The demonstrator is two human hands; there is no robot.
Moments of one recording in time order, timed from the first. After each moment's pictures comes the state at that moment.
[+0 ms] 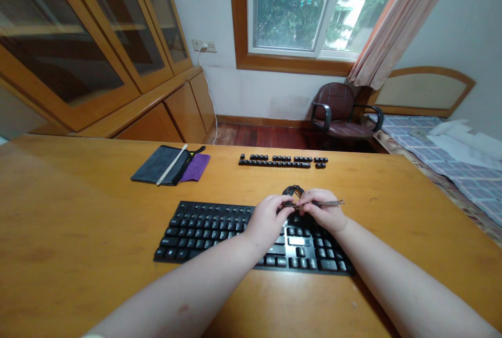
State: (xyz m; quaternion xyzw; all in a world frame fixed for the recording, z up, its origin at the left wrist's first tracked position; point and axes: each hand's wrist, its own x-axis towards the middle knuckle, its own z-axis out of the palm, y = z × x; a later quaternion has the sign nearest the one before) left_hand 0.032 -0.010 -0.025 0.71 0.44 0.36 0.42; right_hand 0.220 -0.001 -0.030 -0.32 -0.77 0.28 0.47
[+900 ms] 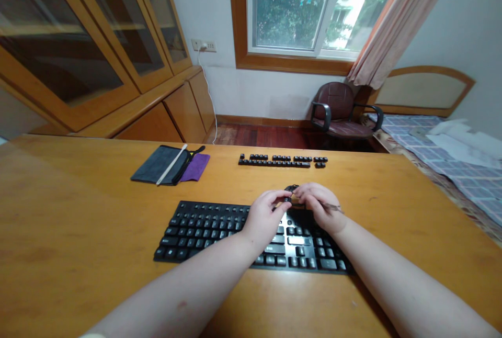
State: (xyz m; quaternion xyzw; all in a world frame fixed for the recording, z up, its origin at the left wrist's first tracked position) left_hand 0.032 -0.007 -0.034 0.64 0.41 0.45 0.47; right_hand 0.220 -0.003 -0.030 -0.35 -0.79 0.19 0.47
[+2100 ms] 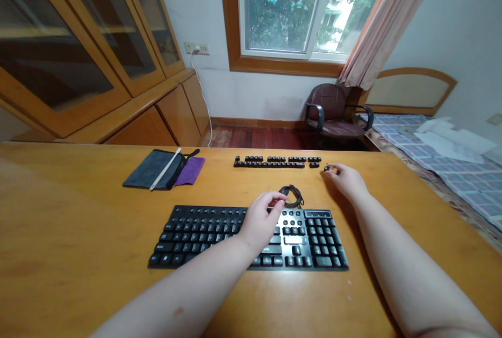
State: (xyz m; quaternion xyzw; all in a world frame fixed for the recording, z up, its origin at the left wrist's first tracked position) left_hand 0.028 -0.013 -0.021 0.67 0.44 0.42 0.43; right_hand 0.336 0.053 -0.040 -0.81 -0.56 0.05 0.17
